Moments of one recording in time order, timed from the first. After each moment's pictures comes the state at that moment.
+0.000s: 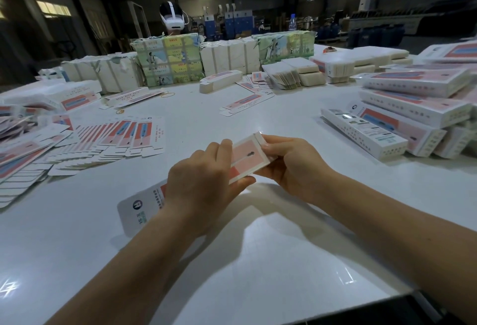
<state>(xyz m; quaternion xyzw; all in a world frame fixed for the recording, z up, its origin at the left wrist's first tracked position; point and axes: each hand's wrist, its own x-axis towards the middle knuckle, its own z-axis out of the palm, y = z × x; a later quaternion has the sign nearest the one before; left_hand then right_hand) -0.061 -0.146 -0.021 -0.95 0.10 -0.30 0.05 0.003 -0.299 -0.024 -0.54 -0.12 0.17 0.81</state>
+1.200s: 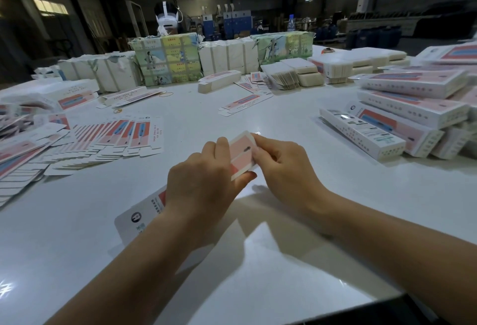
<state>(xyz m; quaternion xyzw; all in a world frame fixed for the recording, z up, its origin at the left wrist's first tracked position) -0.061 -0.153 -0.019 -0.95 0.06 -0.31 0.04 -0.021 -0.292 -0.030 -0.80 -0.26 -0.16 0.51</state>
